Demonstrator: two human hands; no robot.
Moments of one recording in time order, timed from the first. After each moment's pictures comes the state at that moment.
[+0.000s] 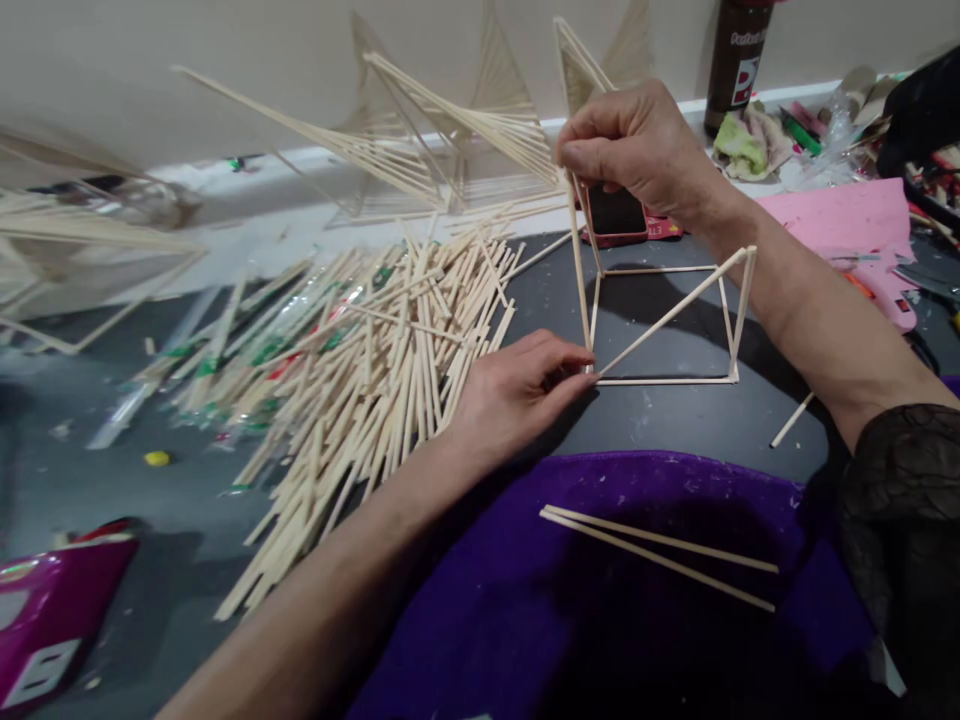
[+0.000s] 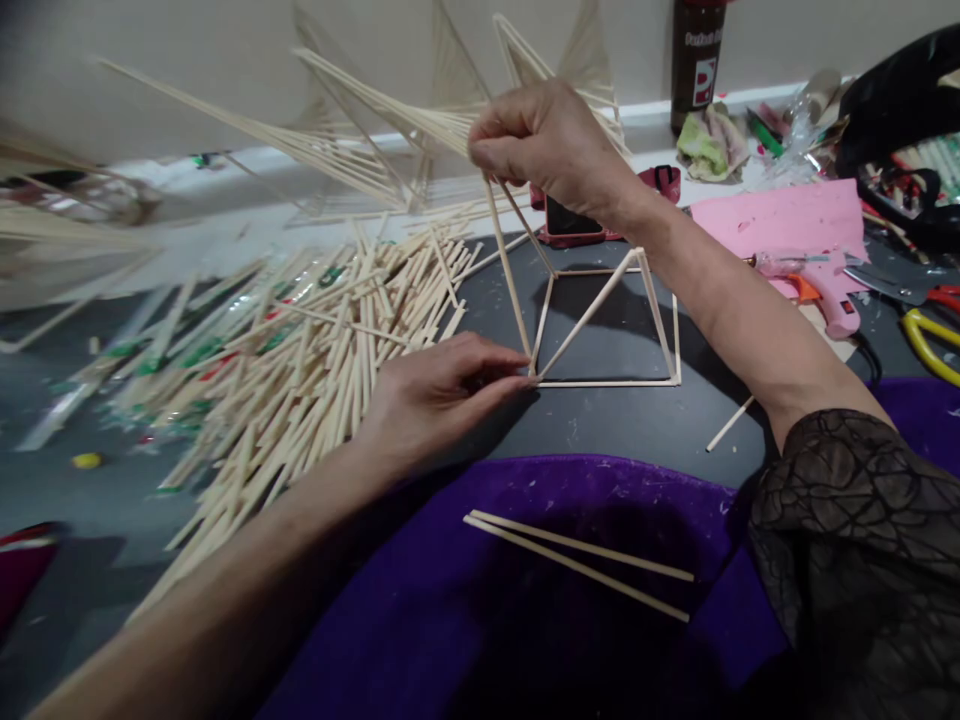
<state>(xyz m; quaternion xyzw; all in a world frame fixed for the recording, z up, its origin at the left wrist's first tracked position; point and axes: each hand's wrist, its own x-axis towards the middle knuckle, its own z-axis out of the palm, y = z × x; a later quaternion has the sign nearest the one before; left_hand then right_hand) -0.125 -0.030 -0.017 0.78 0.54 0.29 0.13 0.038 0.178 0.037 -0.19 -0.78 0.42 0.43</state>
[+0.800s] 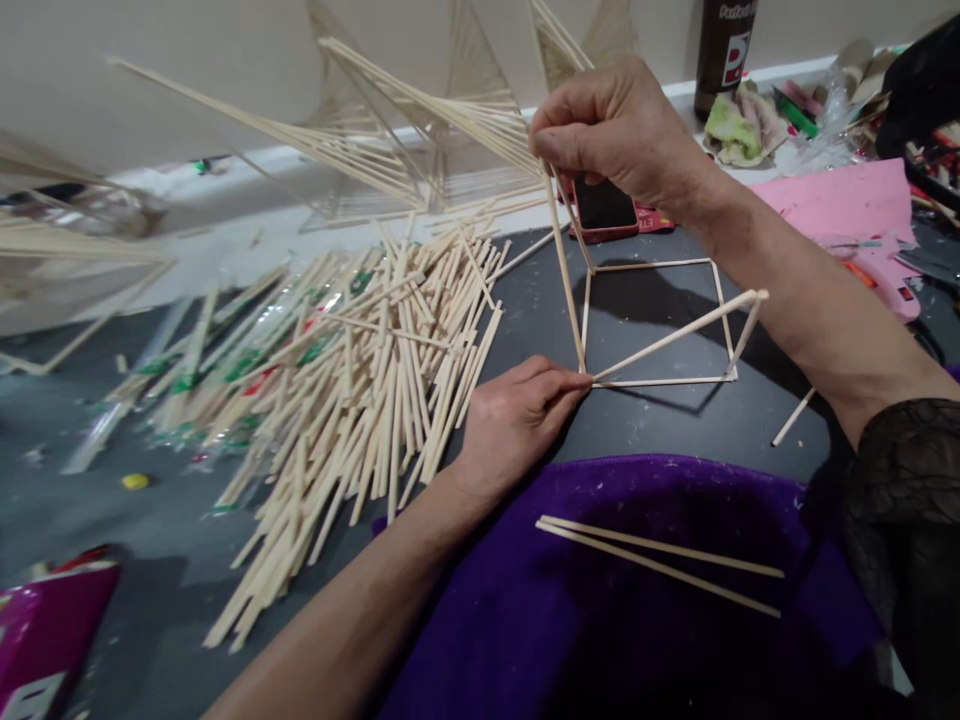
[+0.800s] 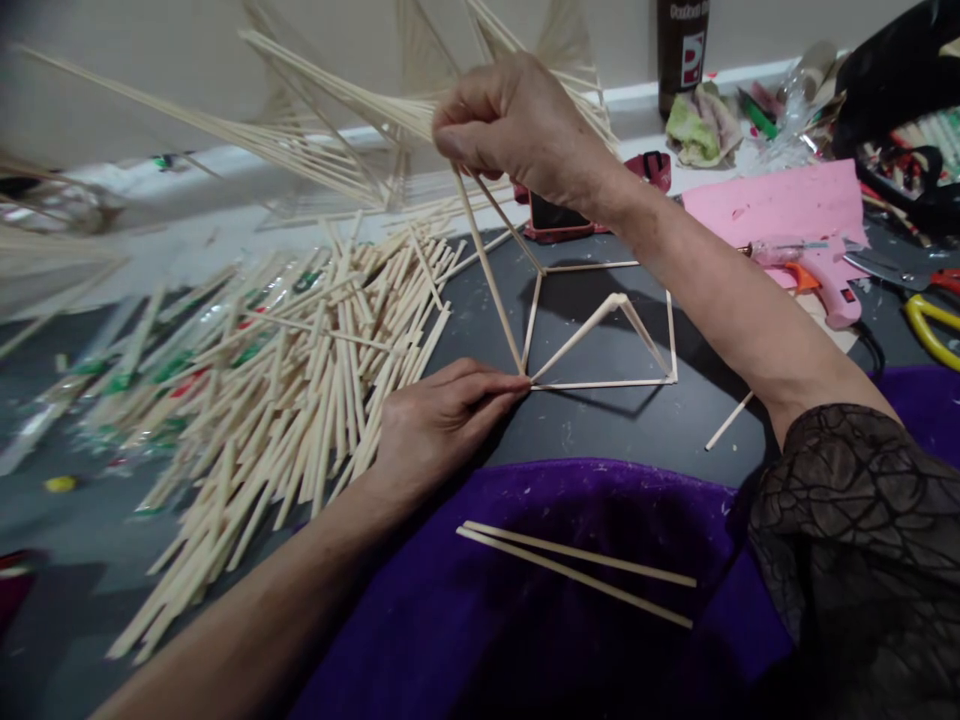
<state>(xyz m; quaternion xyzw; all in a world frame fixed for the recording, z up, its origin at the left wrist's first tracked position) -0.127 -0.043 -0.051 0.80 0.52 0.29 0.05 0.036 0.183 0.036 -0.16 -0.79 0.43 0.42</state>
